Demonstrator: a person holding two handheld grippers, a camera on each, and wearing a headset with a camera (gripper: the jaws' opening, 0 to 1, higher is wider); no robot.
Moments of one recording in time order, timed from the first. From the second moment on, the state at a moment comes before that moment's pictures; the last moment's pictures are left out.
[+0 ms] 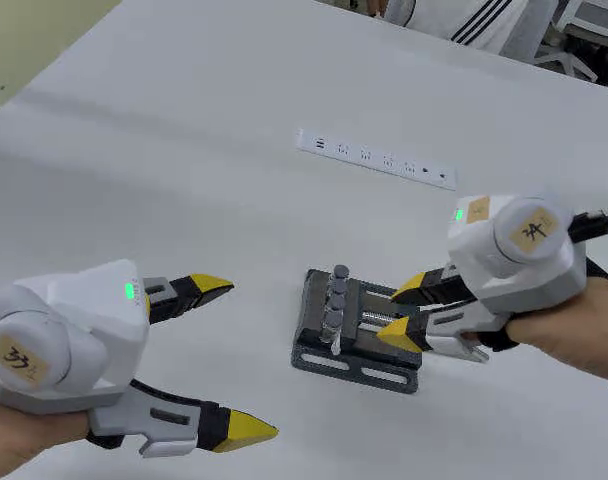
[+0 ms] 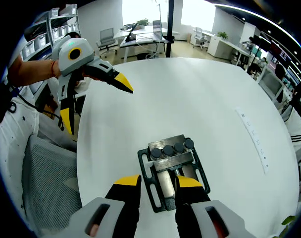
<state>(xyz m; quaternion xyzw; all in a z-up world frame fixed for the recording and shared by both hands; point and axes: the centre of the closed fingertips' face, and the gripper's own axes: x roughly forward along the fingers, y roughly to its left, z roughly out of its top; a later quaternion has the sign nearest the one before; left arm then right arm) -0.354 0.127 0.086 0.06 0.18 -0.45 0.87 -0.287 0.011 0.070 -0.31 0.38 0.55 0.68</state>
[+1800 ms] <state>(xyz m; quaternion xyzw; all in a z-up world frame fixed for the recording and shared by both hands) -0.345 0.129 0.059 0.07 0.22 -0.43 0.87 -0.322 -0.075 0.066 -0.12 0.27 0.49 0.82</state>
